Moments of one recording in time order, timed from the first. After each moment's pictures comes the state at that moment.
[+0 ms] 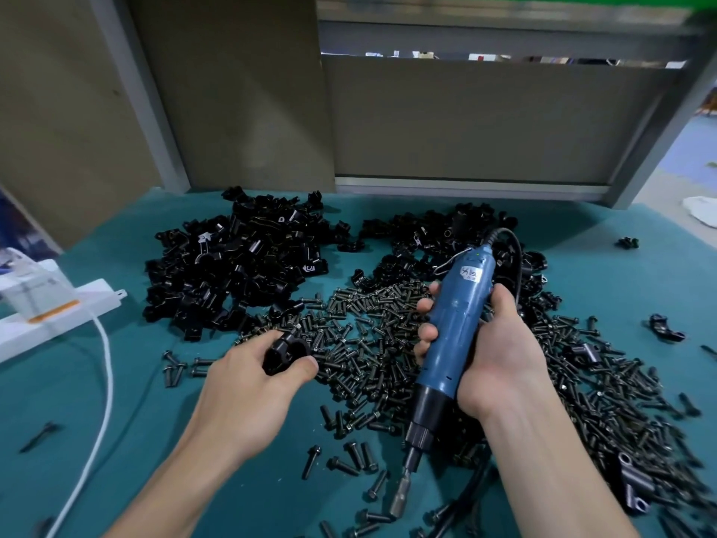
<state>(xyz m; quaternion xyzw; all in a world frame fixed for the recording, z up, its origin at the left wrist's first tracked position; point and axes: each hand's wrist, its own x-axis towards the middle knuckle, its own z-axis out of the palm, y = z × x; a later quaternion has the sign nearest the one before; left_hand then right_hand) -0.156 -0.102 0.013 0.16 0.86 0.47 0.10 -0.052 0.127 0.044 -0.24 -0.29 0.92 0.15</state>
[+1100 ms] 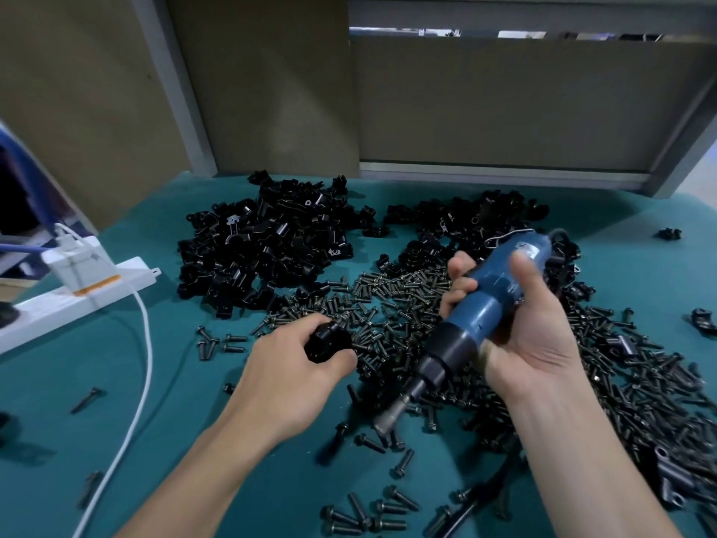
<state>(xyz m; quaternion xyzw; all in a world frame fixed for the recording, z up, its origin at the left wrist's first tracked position) -0.149 -0.101 0.020 0.25 0.86 0.43 0.10 -0.051 0.116 0.054 -0.16 -0.18 0.95 0.19</state>
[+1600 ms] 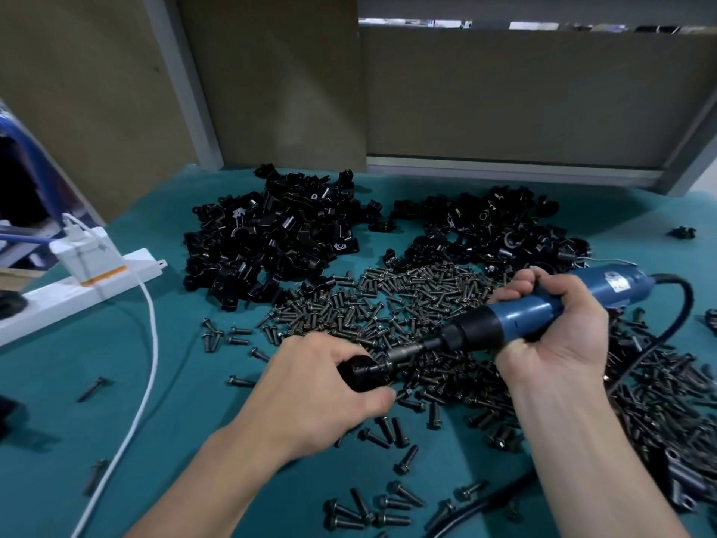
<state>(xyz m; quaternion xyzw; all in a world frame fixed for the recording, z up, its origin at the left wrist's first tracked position) -0.133 -0.098 0.026 0.34 0.86 0.36 0.15 -0.052 0.122 0.052 -0.20 -0.12 0.90 0.37</state>
